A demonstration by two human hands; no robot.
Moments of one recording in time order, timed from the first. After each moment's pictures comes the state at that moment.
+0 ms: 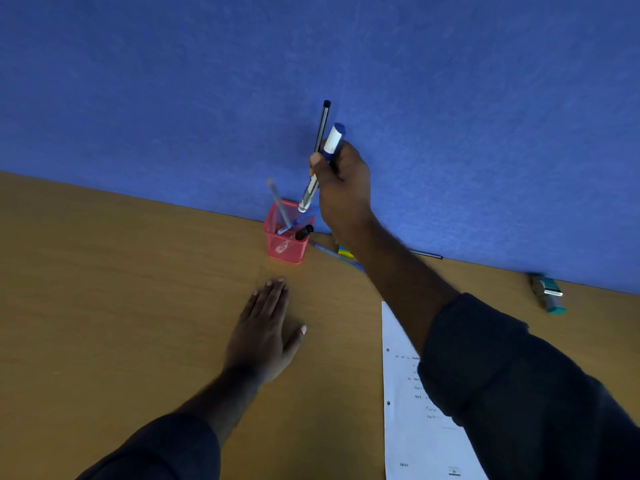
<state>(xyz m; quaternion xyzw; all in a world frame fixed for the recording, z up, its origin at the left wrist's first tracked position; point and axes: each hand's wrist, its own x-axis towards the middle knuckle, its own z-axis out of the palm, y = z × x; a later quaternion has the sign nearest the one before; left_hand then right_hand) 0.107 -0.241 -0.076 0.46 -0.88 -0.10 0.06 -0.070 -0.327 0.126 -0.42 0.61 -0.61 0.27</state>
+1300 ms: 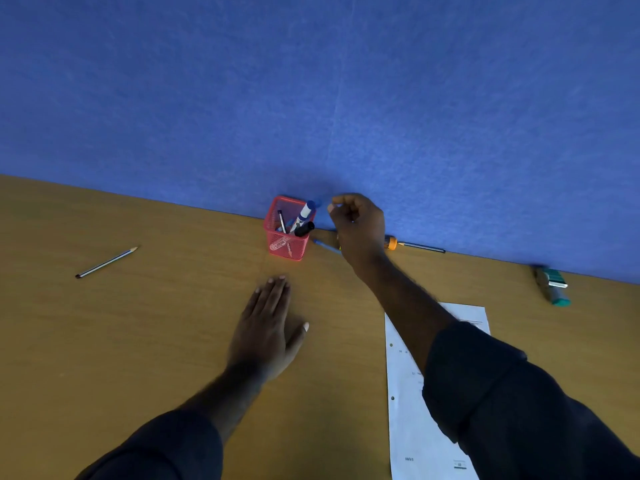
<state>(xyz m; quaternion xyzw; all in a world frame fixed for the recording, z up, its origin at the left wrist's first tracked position) 0.106 -0.240 -0.070 0.45 -0.88 -0.11 0.07 -0.101 -0.298 0.044 -0.38 0.71 -0.54 0.25</state>
